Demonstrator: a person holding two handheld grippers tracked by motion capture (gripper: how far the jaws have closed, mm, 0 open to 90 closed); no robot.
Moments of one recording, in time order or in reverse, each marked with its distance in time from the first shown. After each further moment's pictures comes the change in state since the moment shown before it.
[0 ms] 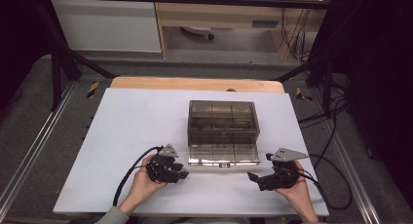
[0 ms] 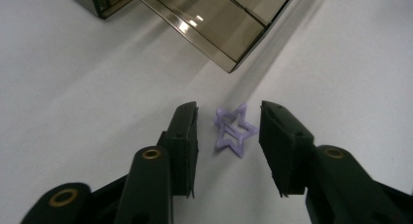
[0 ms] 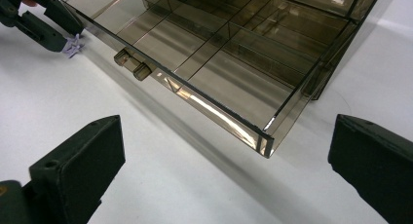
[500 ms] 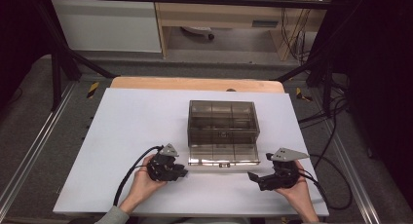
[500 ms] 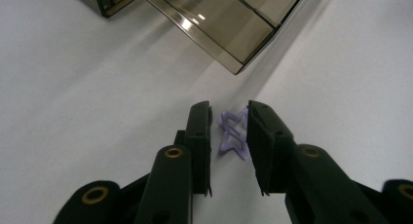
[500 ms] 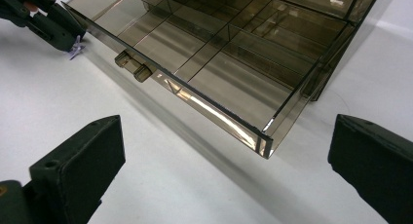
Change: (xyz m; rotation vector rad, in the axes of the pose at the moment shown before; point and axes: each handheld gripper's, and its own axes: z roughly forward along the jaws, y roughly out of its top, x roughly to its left) left arm 0.002 0.001 0.001 0.000 0.002 -0.017; right arm 0.000 0.001 -0.001 -0.005 0.001 0.002
